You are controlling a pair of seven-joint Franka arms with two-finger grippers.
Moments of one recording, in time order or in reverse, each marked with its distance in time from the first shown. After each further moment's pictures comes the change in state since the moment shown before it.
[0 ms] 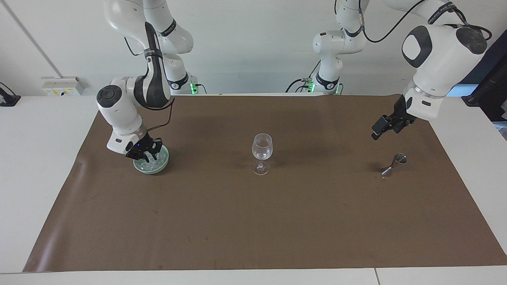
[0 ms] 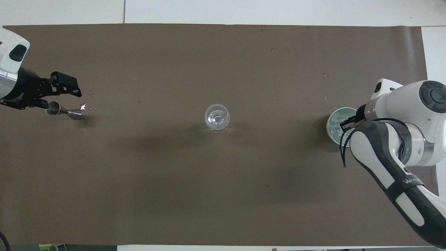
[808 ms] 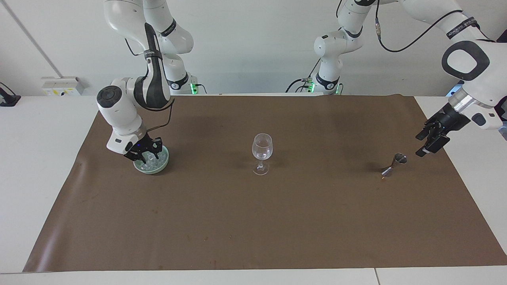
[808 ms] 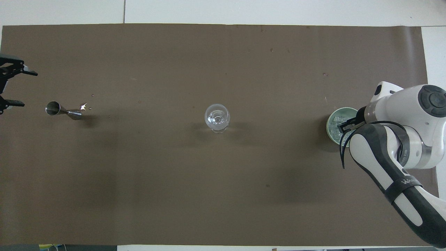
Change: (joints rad) left arm 0.208 0.091 0.002 0.018 -0.164 0.140 -0.442; right arm -0.012 0.000 -0.004 -0.069 0.000 0.087 0.000
